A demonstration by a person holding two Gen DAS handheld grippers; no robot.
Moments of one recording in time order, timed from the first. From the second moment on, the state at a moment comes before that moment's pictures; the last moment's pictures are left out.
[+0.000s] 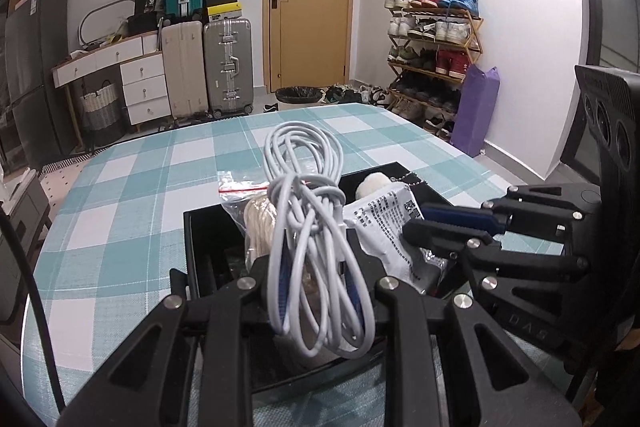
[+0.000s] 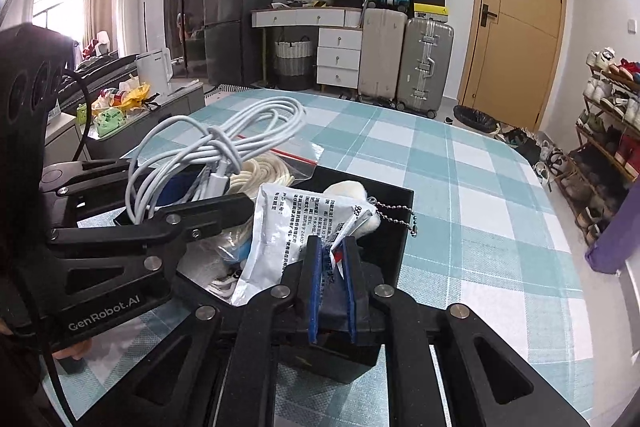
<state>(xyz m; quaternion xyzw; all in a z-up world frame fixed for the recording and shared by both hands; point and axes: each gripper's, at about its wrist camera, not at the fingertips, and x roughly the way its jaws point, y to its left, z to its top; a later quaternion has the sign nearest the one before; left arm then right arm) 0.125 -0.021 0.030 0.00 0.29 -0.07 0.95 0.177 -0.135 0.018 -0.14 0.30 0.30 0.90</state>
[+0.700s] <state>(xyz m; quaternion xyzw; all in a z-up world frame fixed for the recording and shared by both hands) 0.081 -0.005 0.056 -0.02 0.26 -0.05 0.96 0.146 -0.181 0.044 -0.11 0.24 0.30 0.92</state>
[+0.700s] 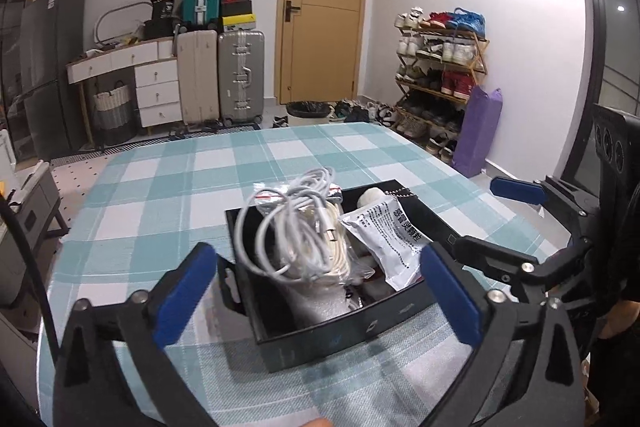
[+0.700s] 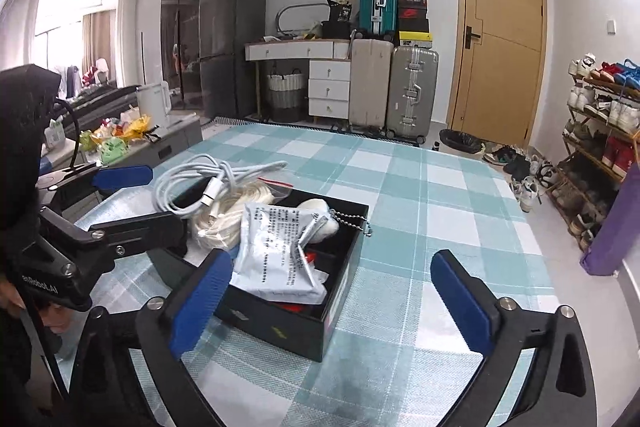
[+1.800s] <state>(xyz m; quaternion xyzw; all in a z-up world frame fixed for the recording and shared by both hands) 0.057 0.013 0.027 -0.05 0.22 0.04 0.97 0.126 -0.190 0.033 -0.07 0.20 0.34 0.92</state>
